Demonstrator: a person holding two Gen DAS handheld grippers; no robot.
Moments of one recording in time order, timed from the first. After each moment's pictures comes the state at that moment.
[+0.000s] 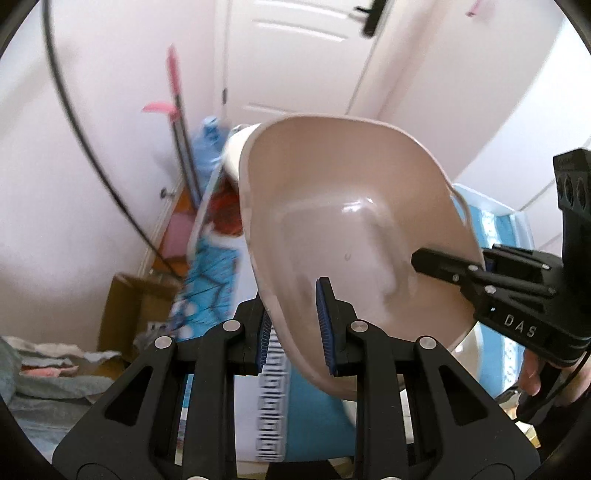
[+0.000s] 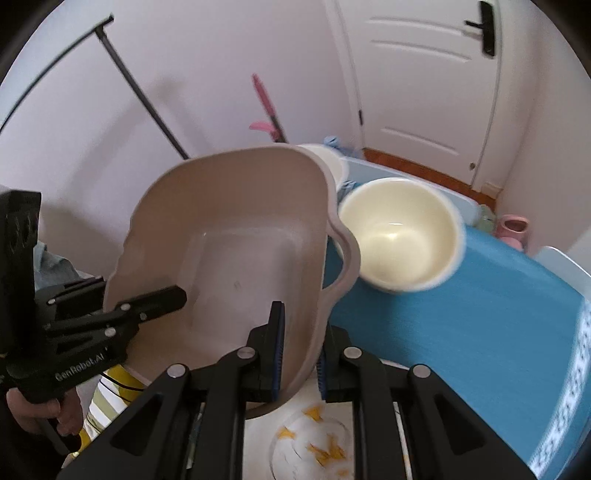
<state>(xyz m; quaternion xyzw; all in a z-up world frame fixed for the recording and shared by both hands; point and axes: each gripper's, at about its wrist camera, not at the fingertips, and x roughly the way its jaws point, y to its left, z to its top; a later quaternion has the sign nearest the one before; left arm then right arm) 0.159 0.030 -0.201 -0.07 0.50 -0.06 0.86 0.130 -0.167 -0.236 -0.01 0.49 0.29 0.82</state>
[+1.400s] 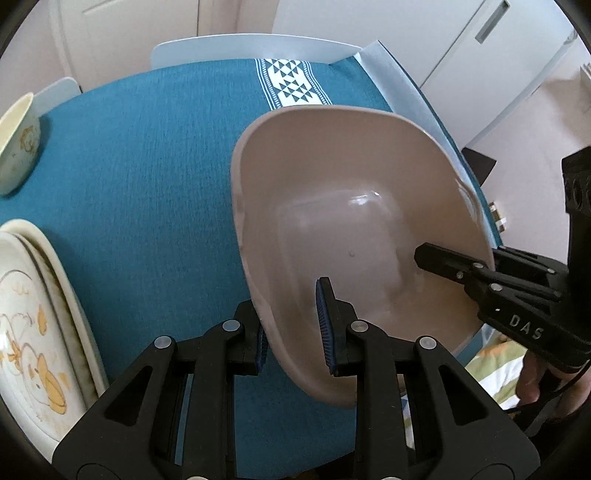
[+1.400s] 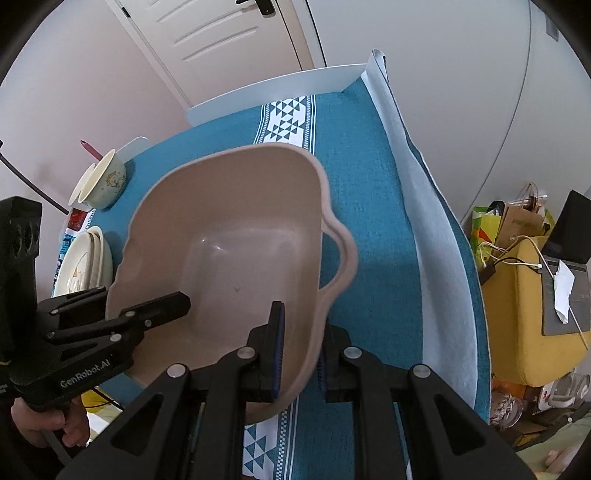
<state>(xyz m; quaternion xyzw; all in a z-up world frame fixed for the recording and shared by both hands) 0.130 -0.337 -0.316 0.02 0.56 -0.22 0.80 0.022 -0.536 -0.325 0.12 0.53 0.09 0.83</state>
